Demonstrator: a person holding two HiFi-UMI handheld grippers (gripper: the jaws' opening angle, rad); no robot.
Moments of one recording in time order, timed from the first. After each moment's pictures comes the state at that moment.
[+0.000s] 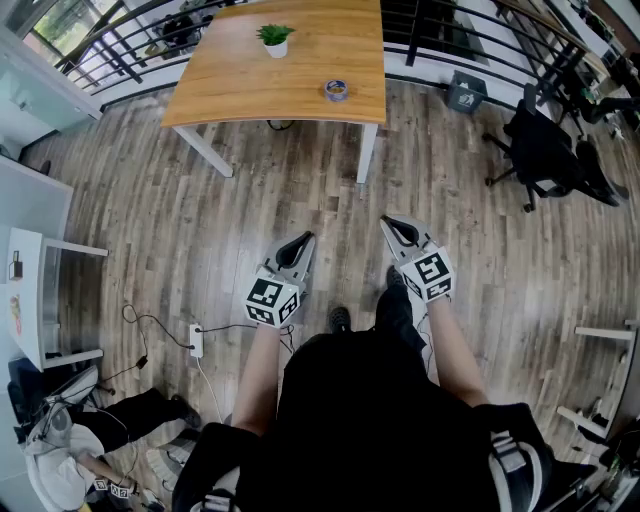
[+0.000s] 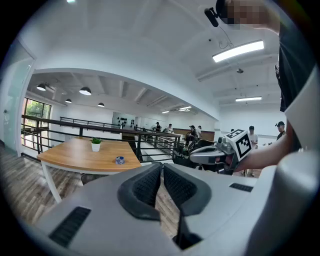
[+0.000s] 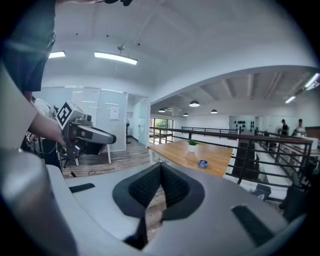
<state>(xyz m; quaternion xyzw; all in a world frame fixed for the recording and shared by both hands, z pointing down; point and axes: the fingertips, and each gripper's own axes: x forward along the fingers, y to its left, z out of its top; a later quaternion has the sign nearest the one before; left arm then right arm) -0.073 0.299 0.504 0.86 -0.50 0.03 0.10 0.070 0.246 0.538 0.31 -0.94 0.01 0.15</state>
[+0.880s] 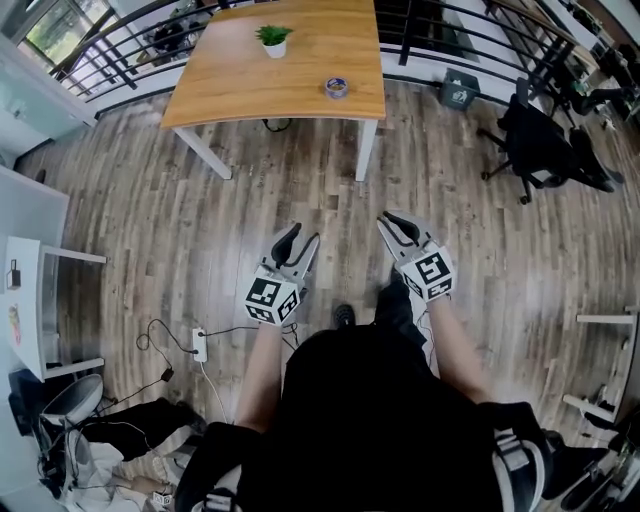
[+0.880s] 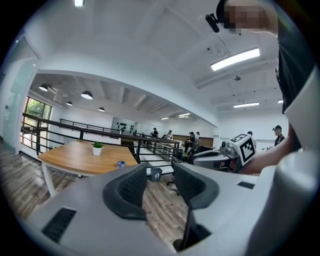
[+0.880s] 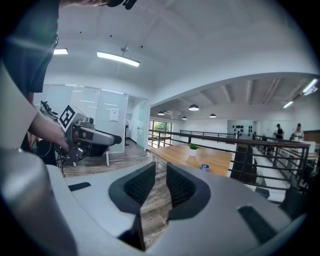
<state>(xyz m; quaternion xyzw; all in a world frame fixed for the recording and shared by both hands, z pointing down) -0.105 0.316 0.488 0.86 -0.50 -0.02 0.09 0.043 0.271 0.521 0.31 -0.94 -0.01 0.14</state>
